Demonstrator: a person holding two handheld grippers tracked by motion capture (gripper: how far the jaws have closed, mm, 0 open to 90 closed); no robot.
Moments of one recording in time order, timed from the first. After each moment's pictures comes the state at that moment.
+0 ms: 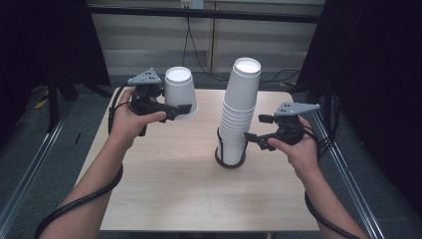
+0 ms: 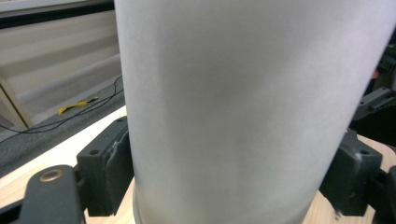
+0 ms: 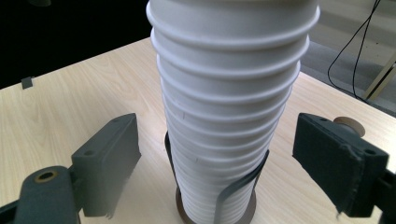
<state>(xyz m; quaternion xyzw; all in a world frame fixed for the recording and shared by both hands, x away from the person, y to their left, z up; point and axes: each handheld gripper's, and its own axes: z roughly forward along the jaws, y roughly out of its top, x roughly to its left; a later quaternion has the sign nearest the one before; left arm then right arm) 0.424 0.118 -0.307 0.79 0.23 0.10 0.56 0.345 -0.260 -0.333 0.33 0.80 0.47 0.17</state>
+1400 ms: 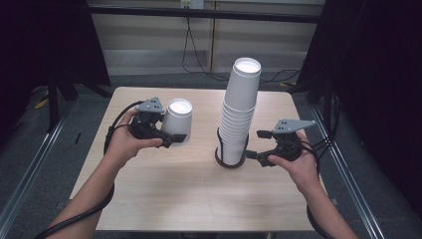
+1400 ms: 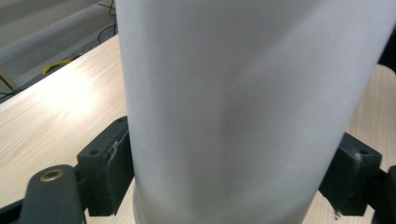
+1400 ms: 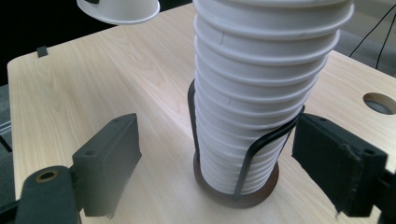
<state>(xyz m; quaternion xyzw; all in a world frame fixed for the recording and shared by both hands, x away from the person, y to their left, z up) 0.399 0.124 -0.356 0.85 0.20 0.08 0.48 0.325 -0.263 -0.365 0.31 0.82 0.46 0.15</state>
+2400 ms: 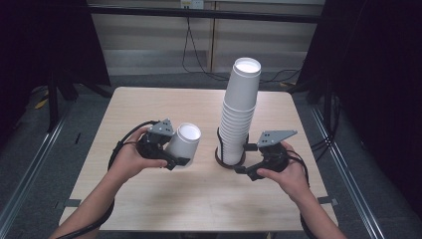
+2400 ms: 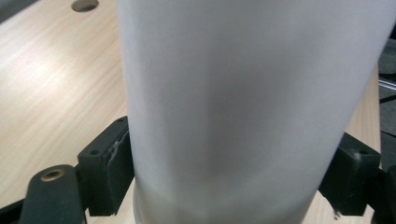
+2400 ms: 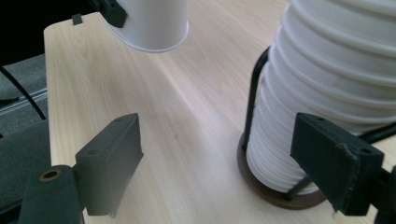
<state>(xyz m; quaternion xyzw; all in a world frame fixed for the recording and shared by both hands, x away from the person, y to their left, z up) 0.372 0.108 -0.389 0.89 0.15 0.04 0.42 0.313 -0.233 -0.386 0.27 0.85 0.44 0.10</state>
